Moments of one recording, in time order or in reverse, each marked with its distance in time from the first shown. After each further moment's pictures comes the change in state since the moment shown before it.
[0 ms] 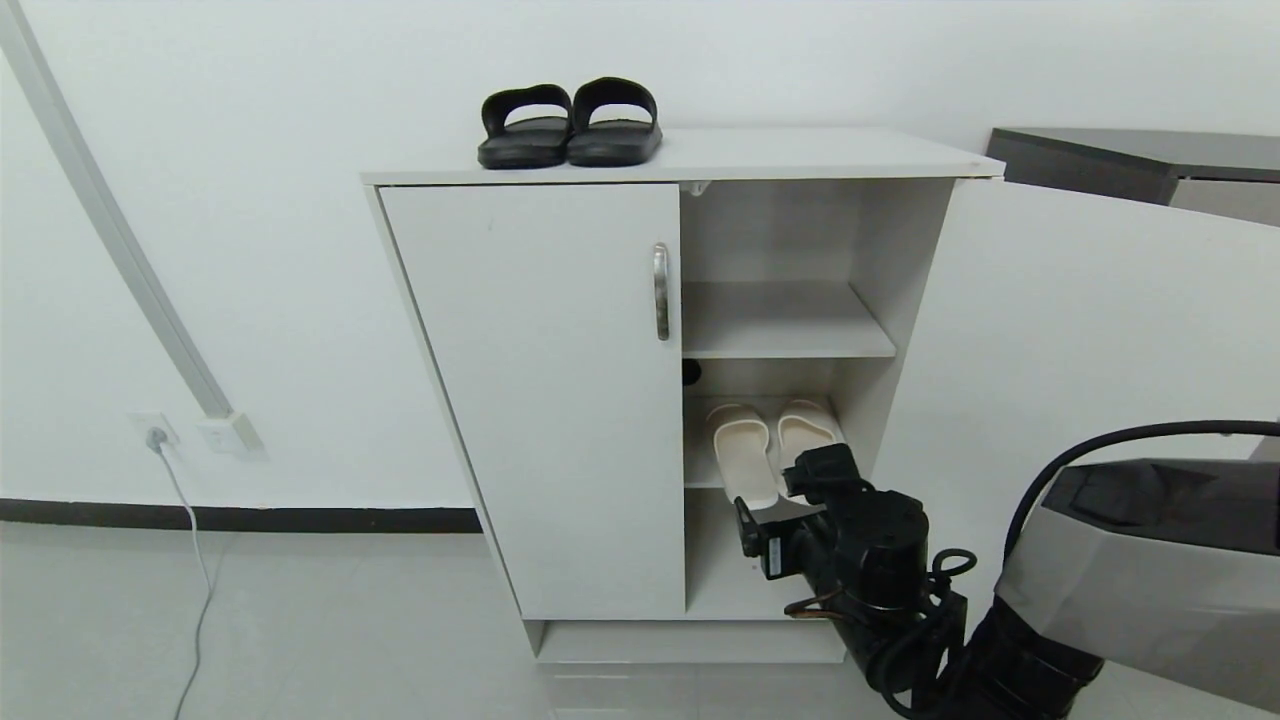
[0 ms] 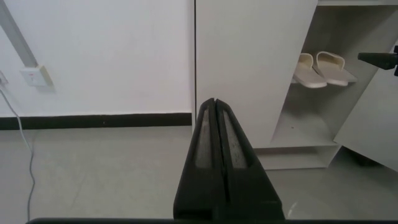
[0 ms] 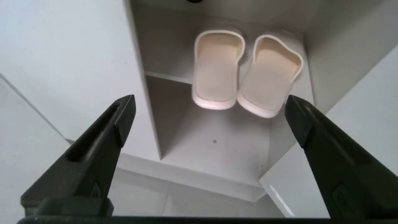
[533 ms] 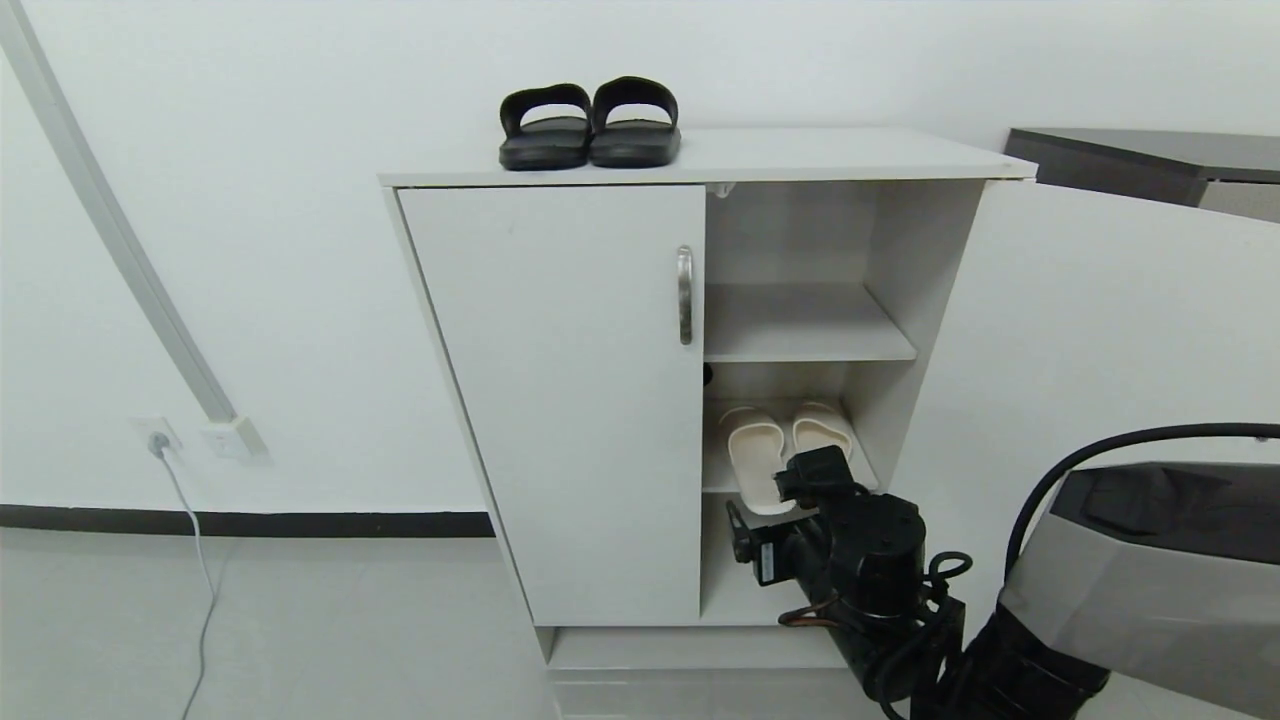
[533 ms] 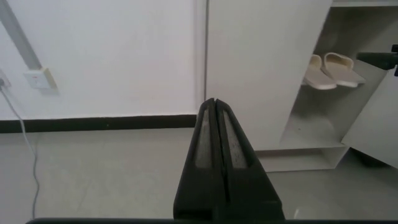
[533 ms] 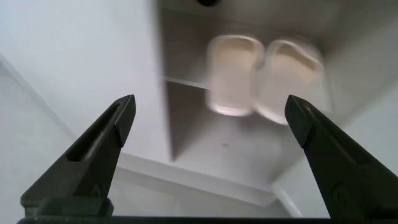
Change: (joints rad) left arm -0.001 0.000 0.000 0.000 0.000 -0.001; right arm 0.020 -0.015 0.003 0.010 0.000 -0.001
